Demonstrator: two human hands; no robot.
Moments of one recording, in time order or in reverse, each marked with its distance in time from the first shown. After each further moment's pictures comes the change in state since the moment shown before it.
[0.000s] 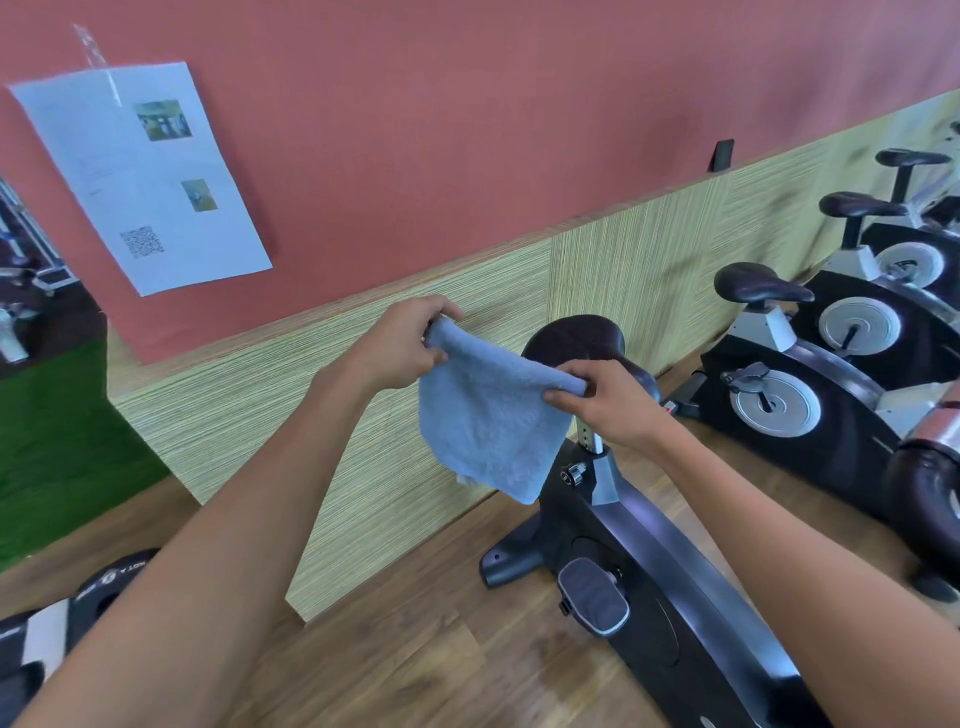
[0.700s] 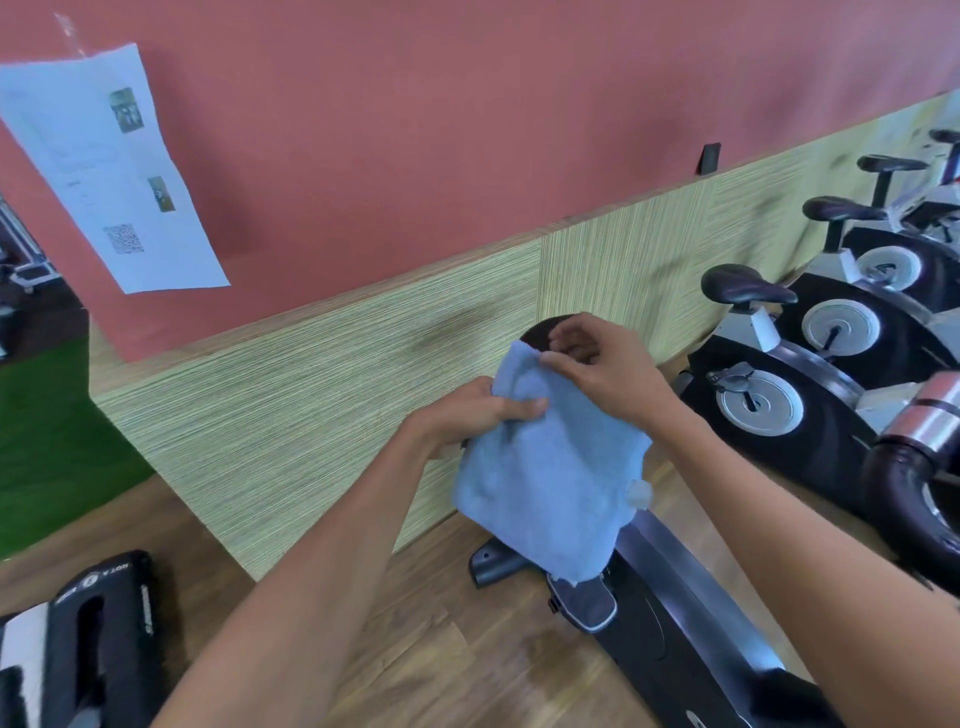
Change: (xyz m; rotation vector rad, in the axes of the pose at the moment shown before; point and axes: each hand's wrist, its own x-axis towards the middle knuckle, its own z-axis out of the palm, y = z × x) left_hand -0.026 0.041 0.085 -0.615 -0.440 -0.284; right_hand -0.001 -0.028 -0.019 -0.029 0.212 -0.044
